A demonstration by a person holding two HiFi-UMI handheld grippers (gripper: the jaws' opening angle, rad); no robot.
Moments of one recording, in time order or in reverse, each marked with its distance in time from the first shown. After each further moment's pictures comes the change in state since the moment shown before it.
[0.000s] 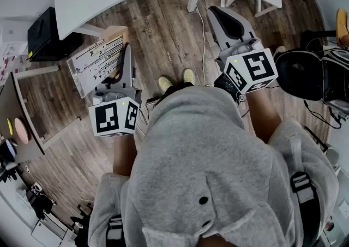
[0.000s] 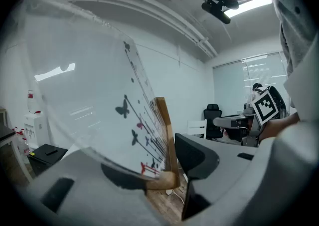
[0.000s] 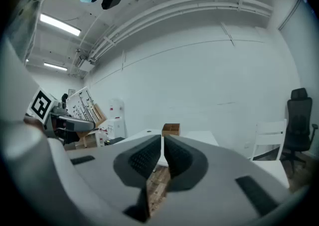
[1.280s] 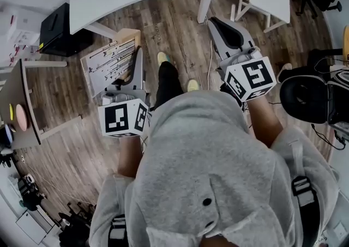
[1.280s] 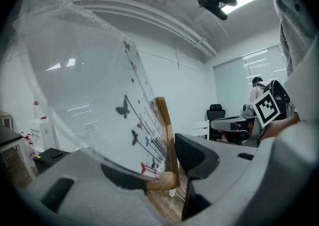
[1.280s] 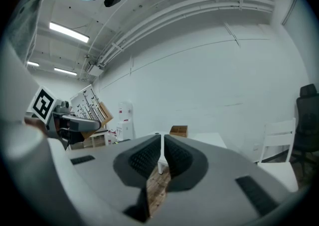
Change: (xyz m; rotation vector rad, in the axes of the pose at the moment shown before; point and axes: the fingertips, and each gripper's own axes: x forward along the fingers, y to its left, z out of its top) left arm -0.016 -0.041 -0.008 0.037 -0.042 0.052; right arm -0.023 0.007 -0.017 -0.013 -0.039 0.094
